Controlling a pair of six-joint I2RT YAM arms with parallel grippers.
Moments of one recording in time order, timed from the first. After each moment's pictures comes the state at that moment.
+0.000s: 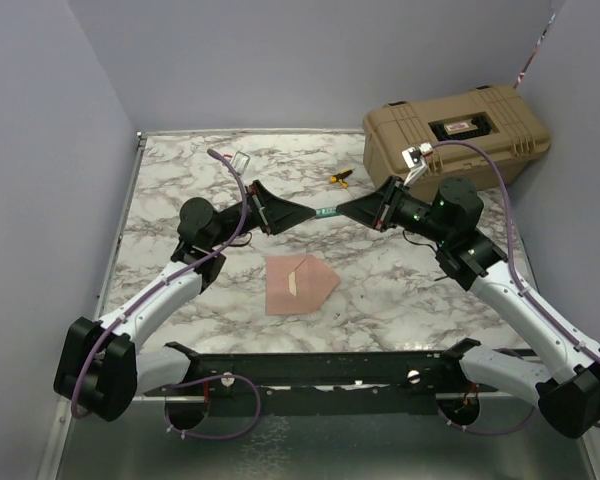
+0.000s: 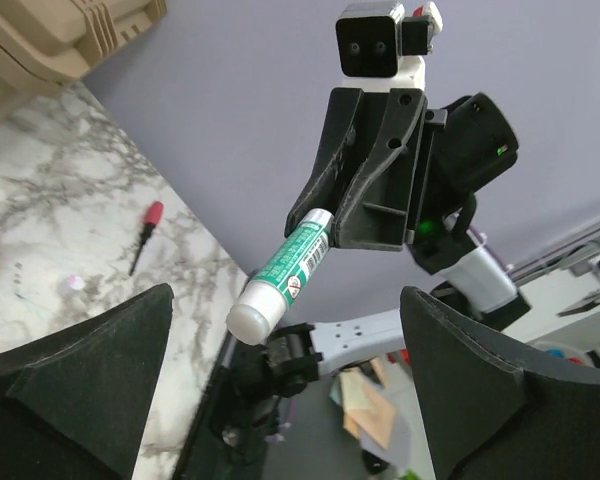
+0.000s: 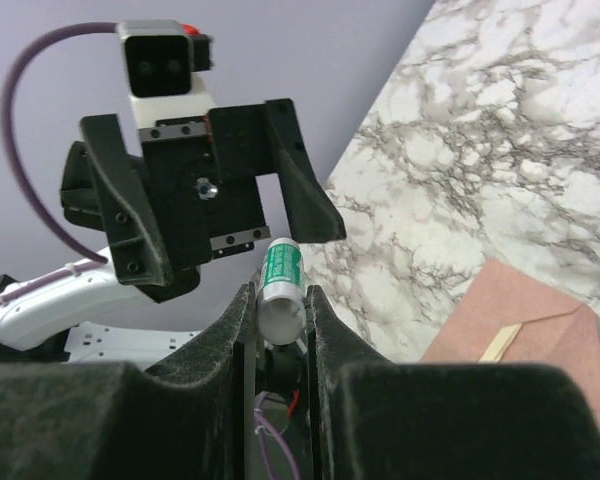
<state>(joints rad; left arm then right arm) -0.44 1.17 0.71 0.76 0.72 -1.11 0.52 1.04 0.96 0.02 -0.48 0.80</state>
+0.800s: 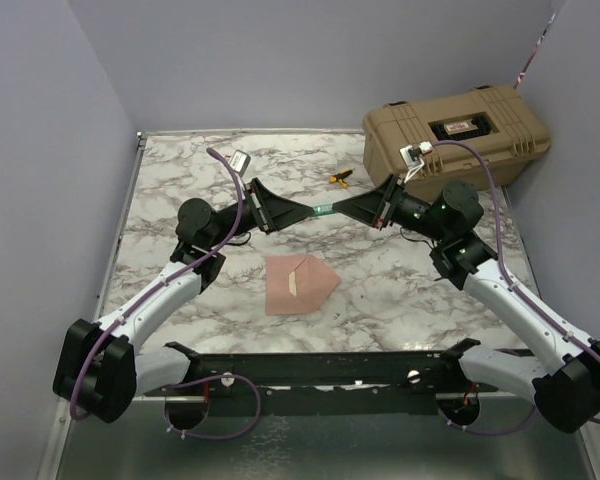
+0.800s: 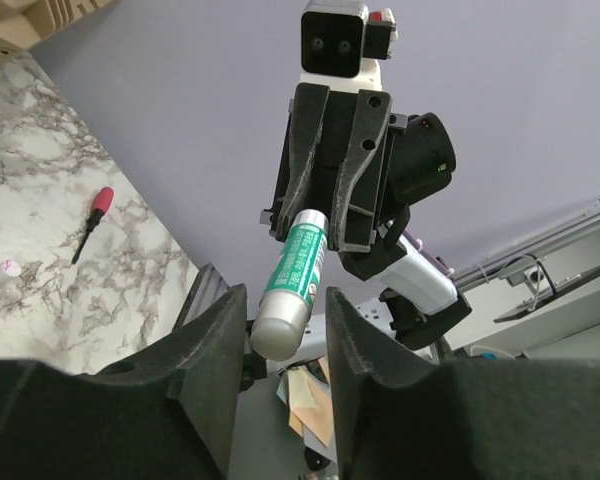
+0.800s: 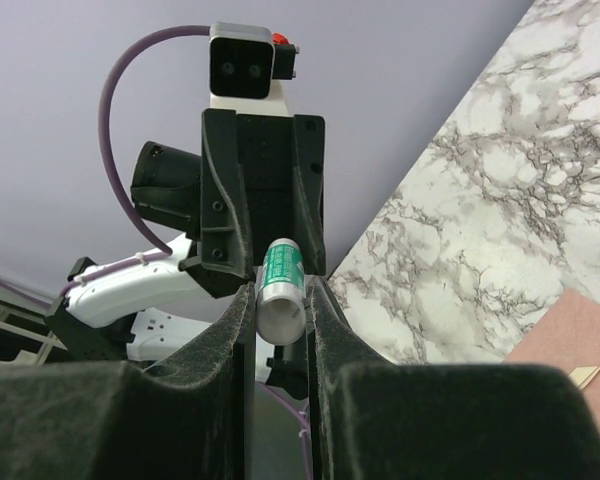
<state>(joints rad) -0.44 1.17 0.71 0.78 0.73 -1.30 0.49 1.08 0.88 0.32 -0.62 0.96</state>
